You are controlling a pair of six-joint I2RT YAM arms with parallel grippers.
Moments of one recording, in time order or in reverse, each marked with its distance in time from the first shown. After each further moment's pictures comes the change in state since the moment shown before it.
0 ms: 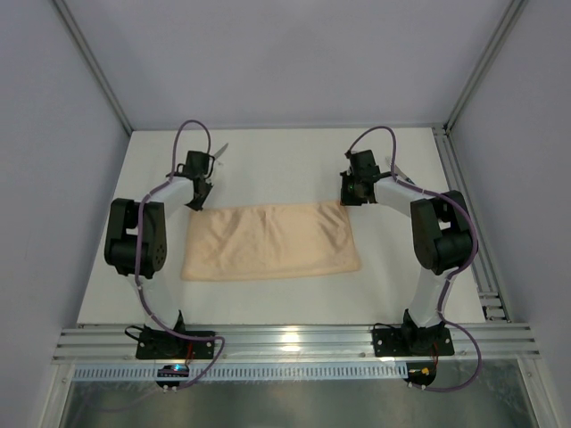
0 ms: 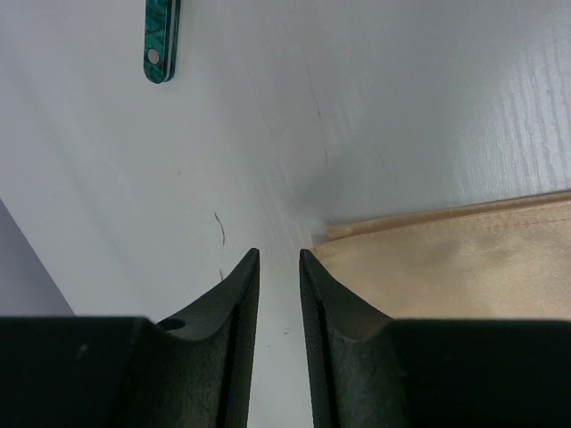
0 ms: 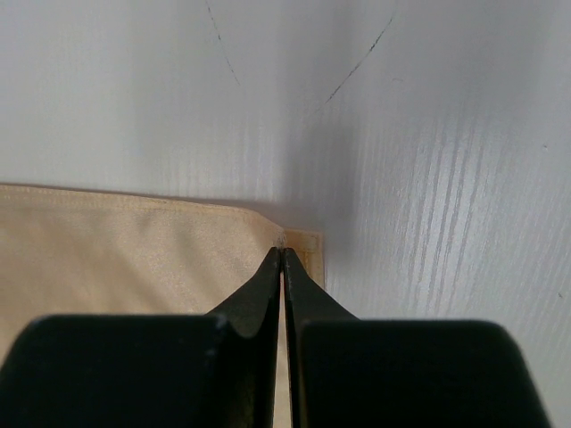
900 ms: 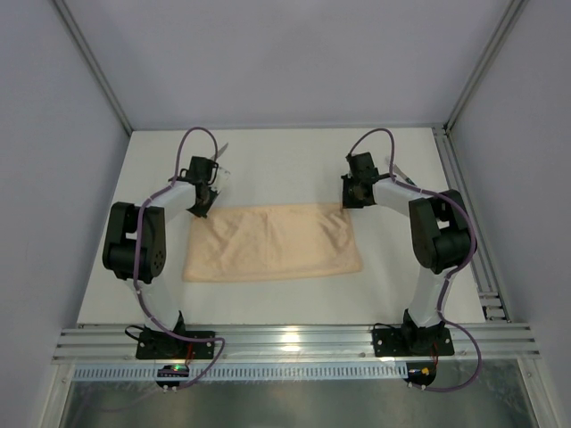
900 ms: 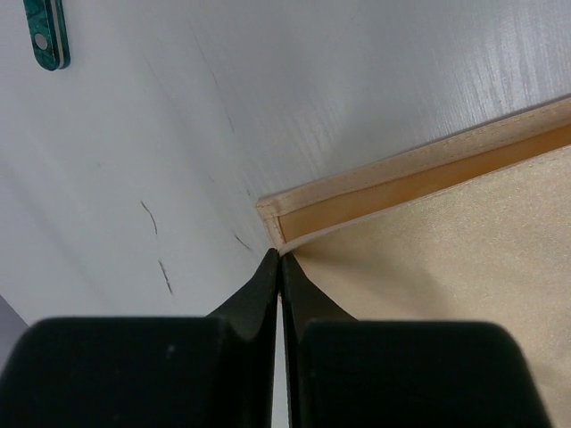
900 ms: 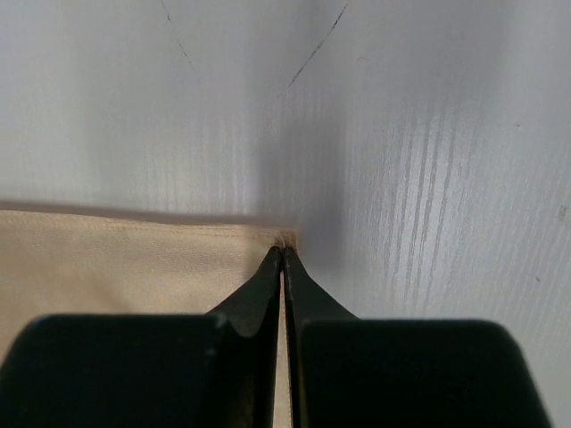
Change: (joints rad) left arm -0.023 -0.036 -0.054 -0.044 0.098 0.009; right arm 0.000 0.013 -0.011 -0.011 0.064 -0.008
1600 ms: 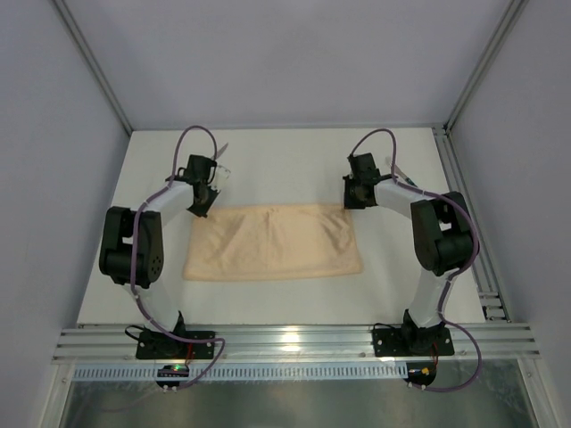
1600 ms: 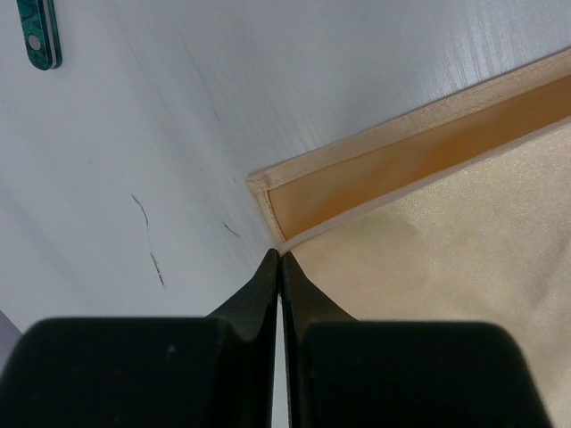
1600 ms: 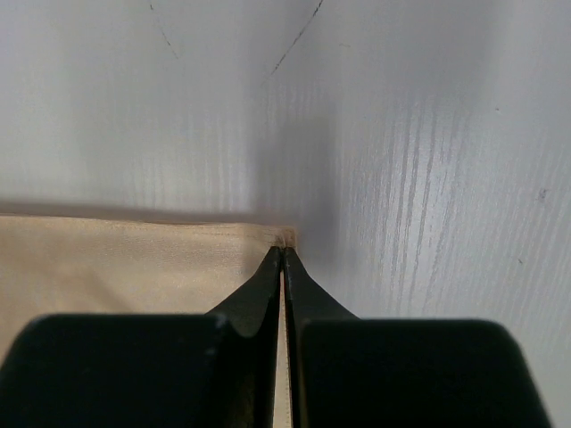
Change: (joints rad) left arm 0.000 -0.050 0.000 -0.036 0.051 -0.004; right arm 0.002 -0.029 -0.019 -0.006 0.019 -0.002
